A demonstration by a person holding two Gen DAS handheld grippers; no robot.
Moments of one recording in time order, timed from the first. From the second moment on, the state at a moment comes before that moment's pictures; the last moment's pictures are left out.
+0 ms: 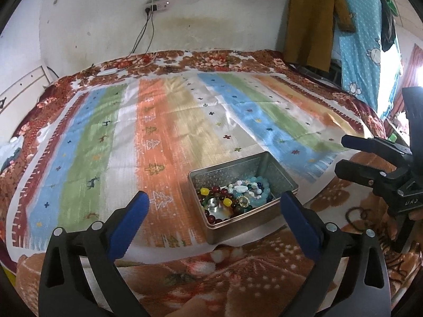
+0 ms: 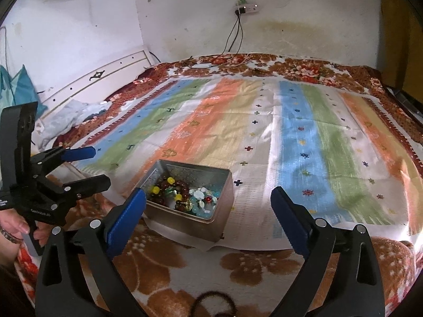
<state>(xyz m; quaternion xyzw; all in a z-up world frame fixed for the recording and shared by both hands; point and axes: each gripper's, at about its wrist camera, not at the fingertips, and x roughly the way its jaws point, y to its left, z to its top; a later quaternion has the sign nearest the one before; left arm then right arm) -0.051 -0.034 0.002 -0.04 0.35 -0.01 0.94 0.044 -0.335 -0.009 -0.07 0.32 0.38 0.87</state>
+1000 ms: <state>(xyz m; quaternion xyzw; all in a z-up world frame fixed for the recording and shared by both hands) -0.050 -0.036 -0.002 -0.03 0.35 -0.02 0.94 0.051 -0.334 -0.014 -0.07 0.33 0.38 0.86</state>
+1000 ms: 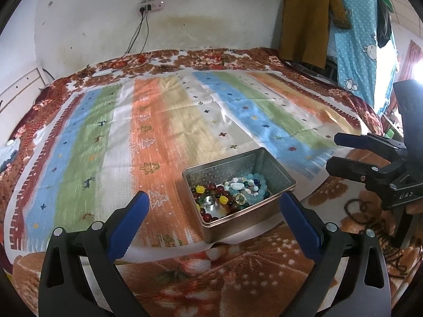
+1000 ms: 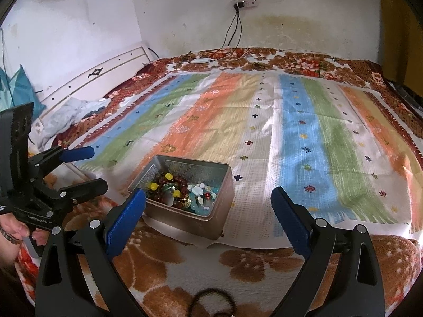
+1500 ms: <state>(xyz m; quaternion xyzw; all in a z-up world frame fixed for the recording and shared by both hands) -0.049 -0.035 -0.002 -0.03 0.35 -0.01 0.93 0.051 -0.332 -0.014 -0.07 0.33 0.38 0.86</state>
